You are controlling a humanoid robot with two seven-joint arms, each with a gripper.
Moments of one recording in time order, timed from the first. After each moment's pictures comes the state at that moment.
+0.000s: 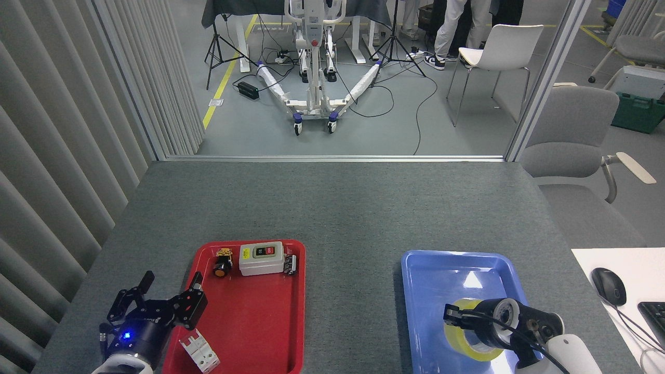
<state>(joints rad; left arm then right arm) 0.00 0.30 -0.07 -1.61 -1.15 0.02 -0.06 -0.22 -0.26 0.21 -1.63 0.97 0.47 1.23</state>
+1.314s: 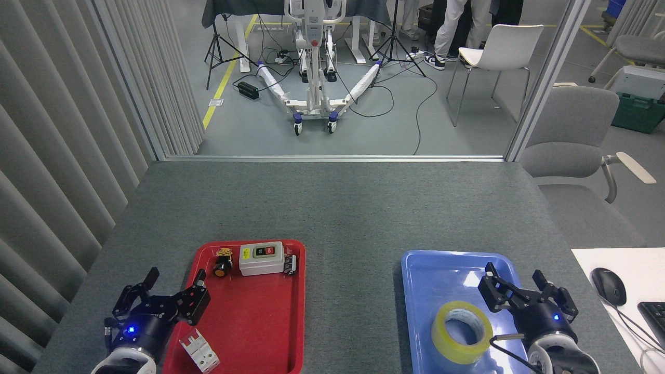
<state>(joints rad) -0.04 0.29 -0.07 -1.55 -1.15 -0.02 -0.04 -0.02 -0.23 -0.02 -1.60 1.15 0.09 0.23</state>
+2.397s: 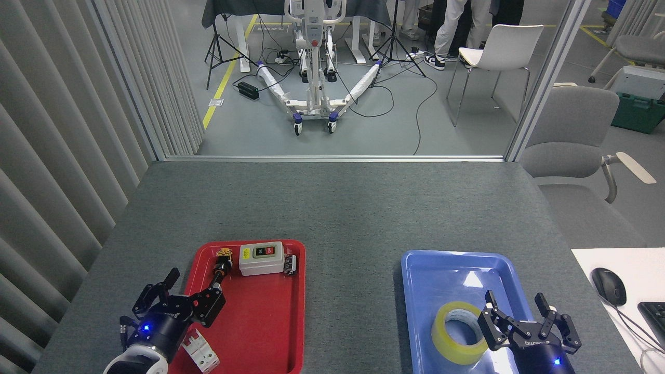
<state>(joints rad) -0.07 0.24 -0.06 -1.47 -1.15 -0.15 -0.04 0.12 -0.18 -0.05 -1.61 1.26 -0.01 0.03</state>
